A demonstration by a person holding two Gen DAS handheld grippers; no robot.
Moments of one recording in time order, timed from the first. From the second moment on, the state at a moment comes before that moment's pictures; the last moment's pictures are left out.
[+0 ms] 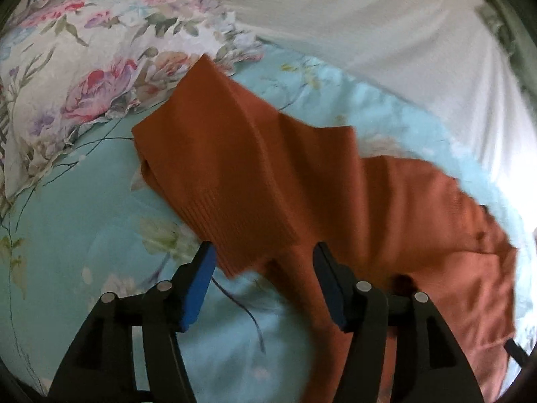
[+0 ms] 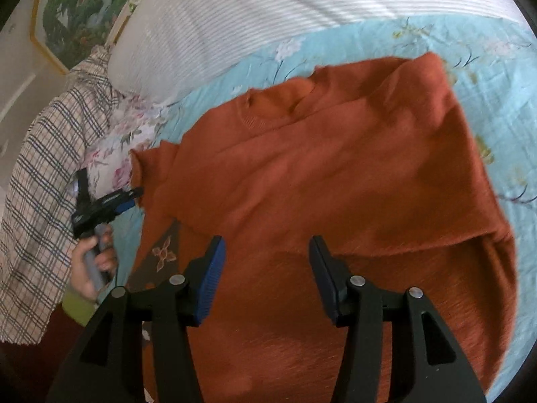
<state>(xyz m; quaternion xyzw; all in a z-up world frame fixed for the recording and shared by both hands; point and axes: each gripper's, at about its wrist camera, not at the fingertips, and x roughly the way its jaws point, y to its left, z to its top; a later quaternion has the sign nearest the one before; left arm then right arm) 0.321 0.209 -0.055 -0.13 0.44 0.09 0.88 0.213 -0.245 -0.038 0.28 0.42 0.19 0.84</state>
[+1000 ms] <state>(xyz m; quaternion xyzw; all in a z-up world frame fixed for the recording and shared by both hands) 0.308 -0.124 -0.035 -0.11 0.46 -0.29 0.83 0.165 -0.318 -0.052 0.37 0.37 0.13 0.84</state>
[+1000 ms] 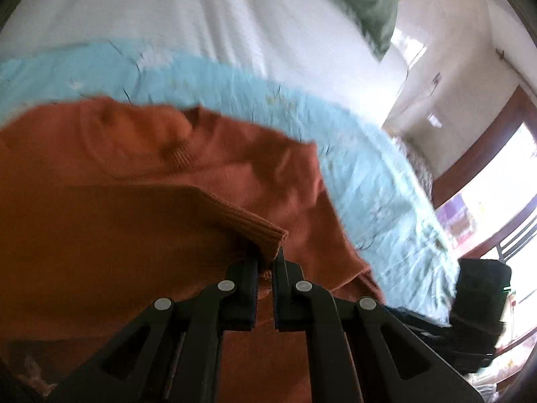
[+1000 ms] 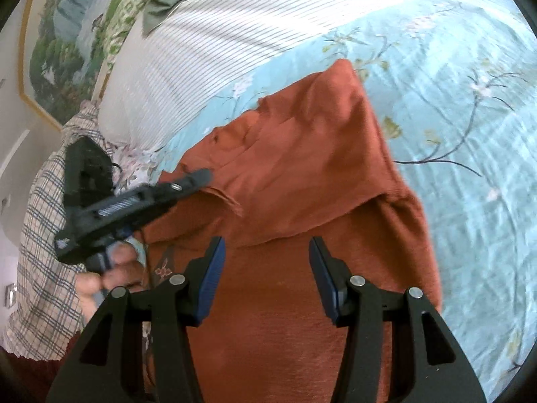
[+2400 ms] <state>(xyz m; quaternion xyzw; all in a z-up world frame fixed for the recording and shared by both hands) 0.260 0.136 -0.084 -0.14 0.42 0.09 0.89 0.257 -0.336 -0.074 0.31 0.41 0.08 0.85</state>
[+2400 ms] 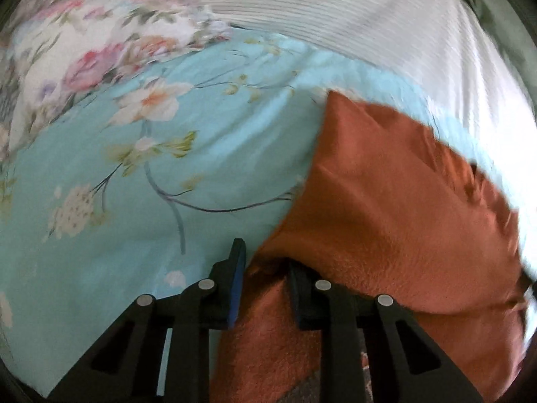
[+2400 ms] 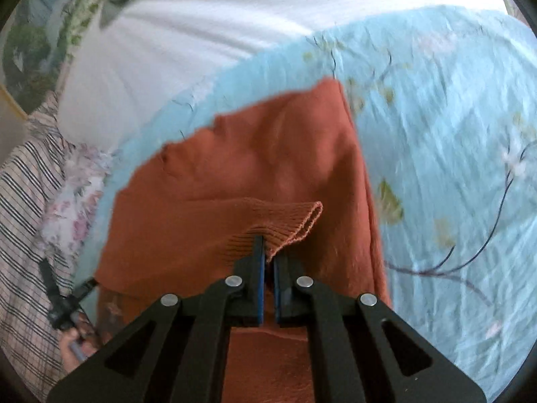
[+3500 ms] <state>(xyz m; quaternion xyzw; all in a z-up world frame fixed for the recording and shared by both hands) 0.249 0.155 -0.085 -0.16 0.45 0.05 0.88 0.230 -0.330 -0.055 0.28 0.43 0.02 0.86</state>
